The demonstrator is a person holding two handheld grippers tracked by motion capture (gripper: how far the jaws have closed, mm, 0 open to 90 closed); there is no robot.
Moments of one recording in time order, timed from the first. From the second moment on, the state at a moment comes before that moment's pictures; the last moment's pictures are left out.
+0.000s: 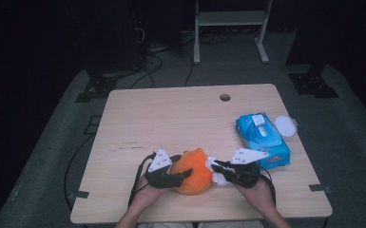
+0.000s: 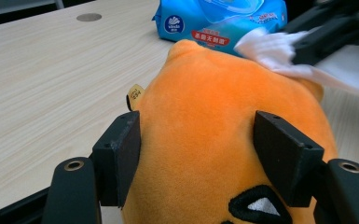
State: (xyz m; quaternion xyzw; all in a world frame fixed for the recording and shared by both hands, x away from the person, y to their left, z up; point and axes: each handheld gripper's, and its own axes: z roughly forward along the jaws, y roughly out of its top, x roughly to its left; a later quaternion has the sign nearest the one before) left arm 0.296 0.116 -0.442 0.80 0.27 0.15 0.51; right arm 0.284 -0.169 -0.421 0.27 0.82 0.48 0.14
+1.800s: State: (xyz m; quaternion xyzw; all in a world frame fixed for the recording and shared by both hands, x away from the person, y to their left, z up) left arm 0.284 0.093 -0.436 0.83 0.22 0.09 0.51; right arm 0.267 -0.151 -0.403 0.20 0.83 0.49 0.15
